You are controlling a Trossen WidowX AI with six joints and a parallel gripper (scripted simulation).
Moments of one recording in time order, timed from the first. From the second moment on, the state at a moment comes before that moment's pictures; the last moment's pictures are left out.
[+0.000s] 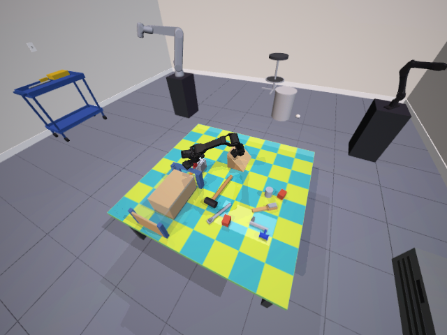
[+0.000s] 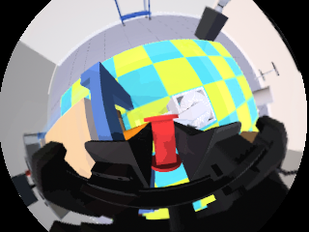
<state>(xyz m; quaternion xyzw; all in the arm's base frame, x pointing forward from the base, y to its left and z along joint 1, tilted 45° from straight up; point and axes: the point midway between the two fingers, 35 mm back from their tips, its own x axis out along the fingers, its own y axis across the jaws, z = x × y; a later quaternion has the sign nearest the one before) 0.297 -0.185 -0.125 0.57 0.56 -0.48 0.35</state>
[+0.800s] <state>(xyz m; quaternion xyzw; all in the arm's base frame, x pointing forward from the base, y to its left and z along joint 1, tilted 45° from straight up) 0.279 -0.158 -0.101 0.57 0.57 -0.48 0.35</state>
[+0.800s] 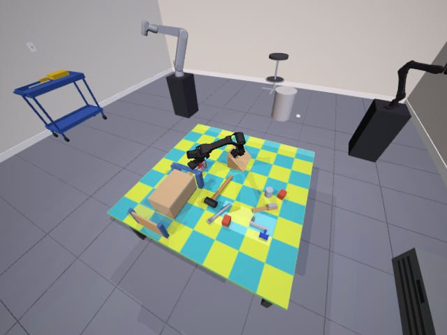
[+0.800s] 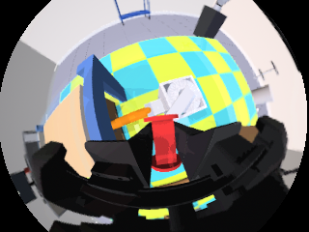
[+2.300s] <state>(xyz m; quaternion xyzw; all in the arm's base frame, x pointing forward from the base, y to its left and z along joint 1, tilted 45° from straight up) 0.226 -0.132 -0.076 0.57 0.56 -0.47 0.36</state>
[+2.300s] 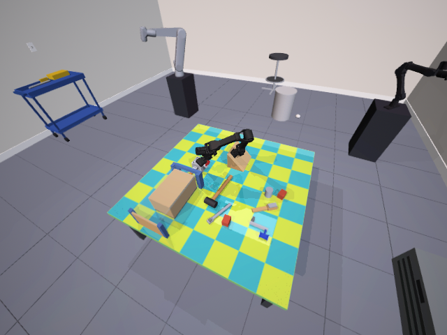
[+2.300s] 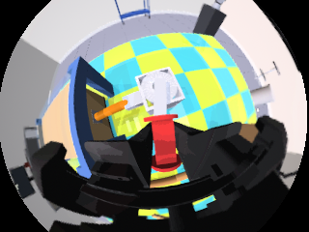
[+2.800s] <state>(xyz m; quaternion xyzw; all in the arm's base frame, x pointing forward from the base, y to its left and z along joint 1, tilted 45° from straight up) 0.199 -0.131 -0.074 0.58 0.57 -0.47 0.35</state>
